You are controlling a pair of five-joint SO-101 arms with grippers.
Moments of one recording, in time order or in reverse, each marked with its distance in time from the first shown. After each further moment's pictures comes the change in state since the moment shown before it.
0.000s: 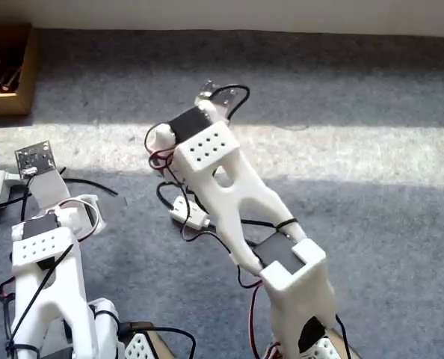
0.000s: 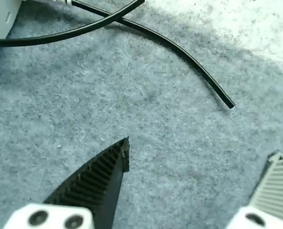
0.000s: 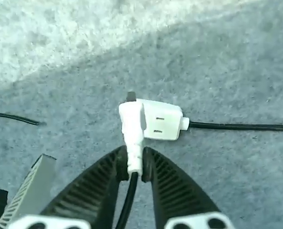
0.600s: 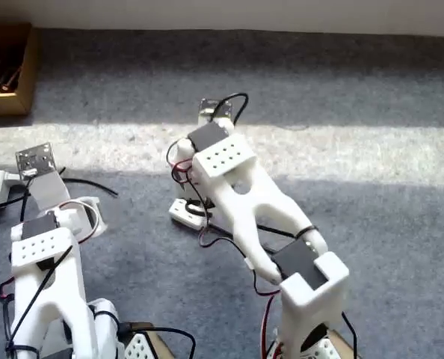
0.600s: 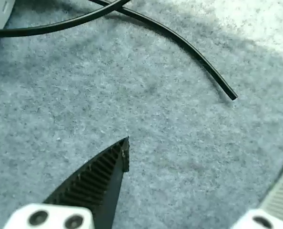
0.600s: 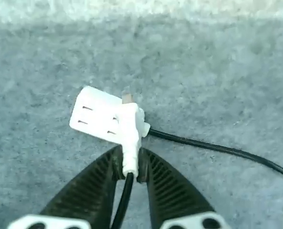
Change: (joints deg) left arm 0.0 -0.2 0.0 1.9 -0.2; right arm 4.3 -8.3 21.6 -9.5 17.6
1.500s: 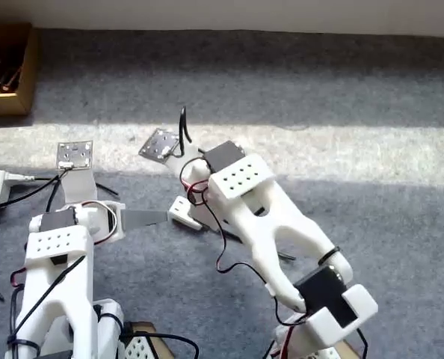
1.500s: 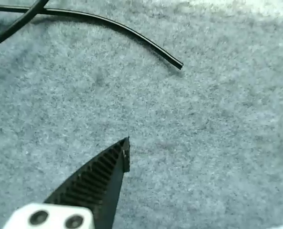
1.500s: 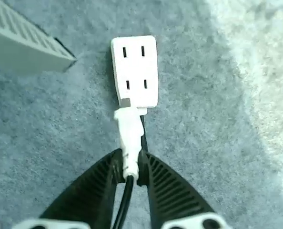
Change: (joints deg) left arm 8.4 0.0 -0.6 4.0 -7.0; right arm 0.0 -14.5 19.9 -10.1 67.3
